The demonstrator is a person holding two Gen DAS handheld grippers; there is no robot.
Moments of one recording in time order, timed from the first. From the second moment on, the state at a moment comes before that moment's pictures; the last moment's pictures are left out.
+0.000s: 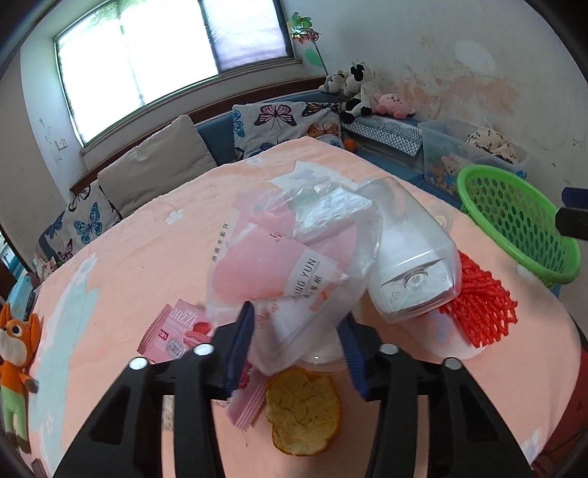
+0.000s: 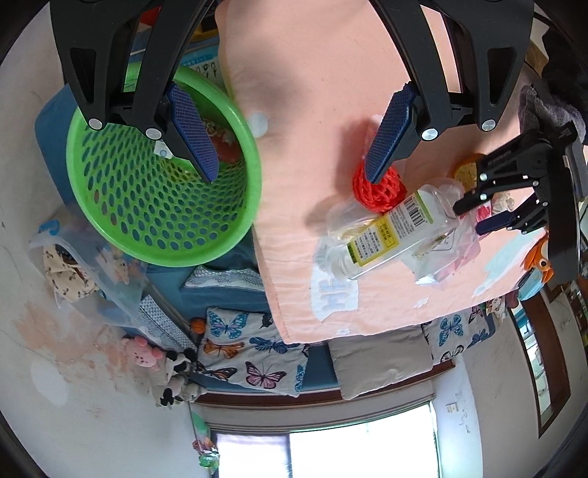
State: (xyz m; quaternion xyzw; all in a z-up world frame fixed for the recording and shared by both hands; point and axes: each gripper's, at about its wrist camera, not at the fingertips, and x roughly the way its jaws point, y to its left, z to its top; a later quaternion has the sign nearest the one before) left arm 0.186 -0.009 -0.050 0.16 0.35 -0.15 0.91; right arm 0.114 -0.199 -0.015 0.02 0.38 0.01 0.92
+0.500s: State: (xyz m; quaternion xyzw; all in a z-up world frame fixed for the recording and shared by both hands) left arm 0.179 0.015 -0.015 0.12 0.32 -0.15 0.93; right arm 0.168 -0.171 0.001 0.05 0.40 0.08 0.91
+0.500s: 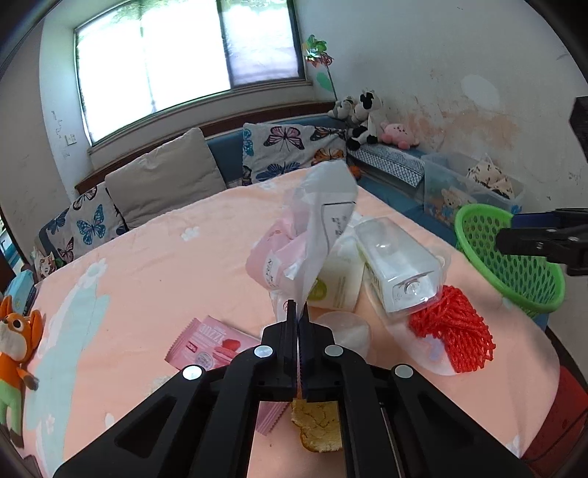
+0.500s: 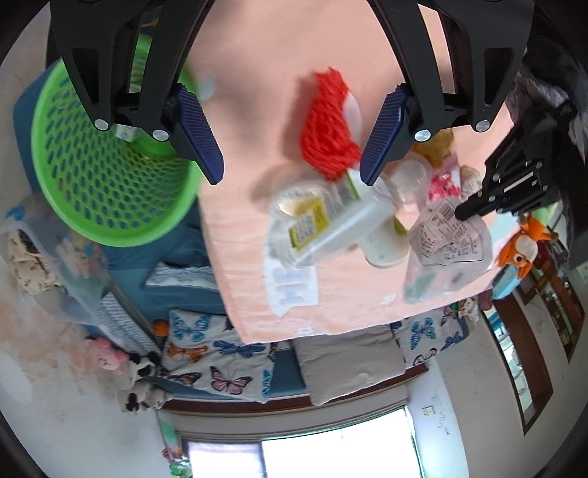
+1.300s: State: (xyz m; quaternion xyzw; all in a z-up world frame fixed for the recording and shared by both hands) left arm 0.172 0.051 0.010 0.08 0.30 -0.14 0.94; right arm 0.340 -0.167 -0.049 0.21 0.56 0.08 0.80
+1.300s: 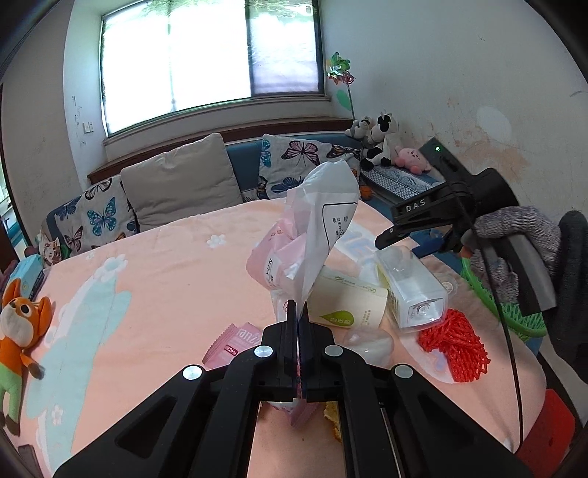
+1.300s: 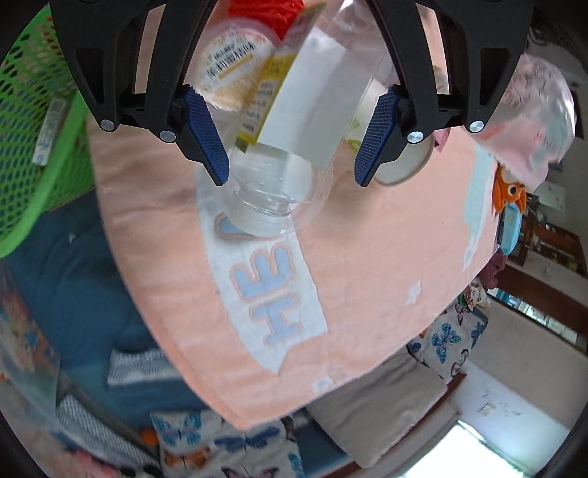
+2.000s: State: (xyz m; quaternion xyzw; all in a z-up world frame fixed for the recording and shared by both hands) left arm 0.172 0.054 0.015 0.07 0.29 -0.14 0.94; right arm 0.310 -0.157 -0.008 0.17 0.49 0.11 0.85
